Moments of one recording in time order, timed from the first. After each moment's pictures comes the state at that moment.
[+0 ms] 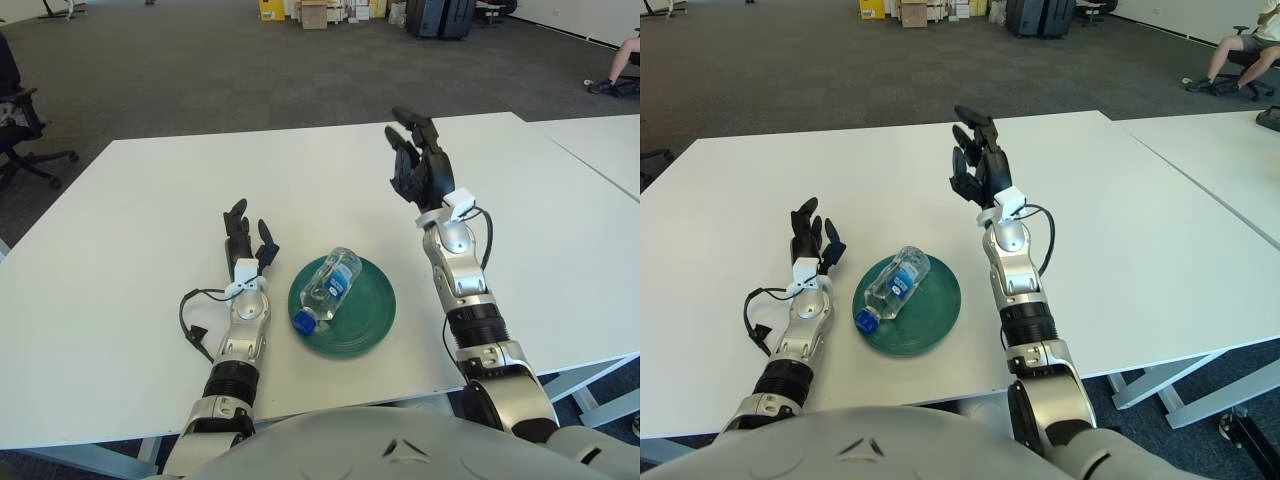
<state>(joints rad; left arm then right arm) -0.09 -0.08 0.06 0.50 0.17 -0.38 0.42 -0.32 0.01 0.04 0.24 0.07 -0.29 0.04</state>
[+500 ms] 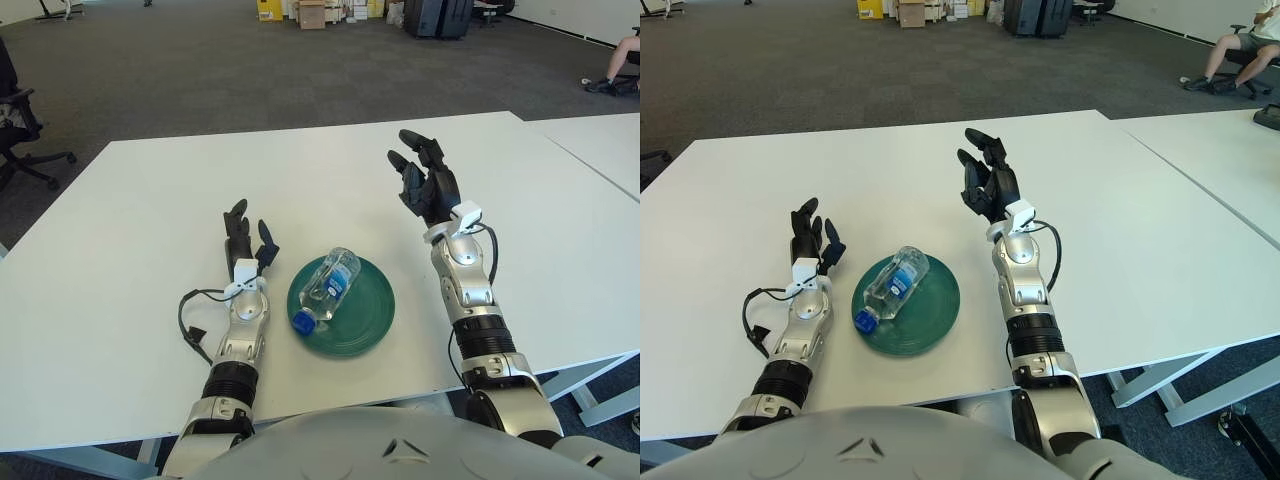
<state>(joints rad) -0.08 -0.07 0.06 0.49 0.17 -0.37 0.41 -0.29 0.01 0.01 0.27 0.07 -0.28 0.07</state>
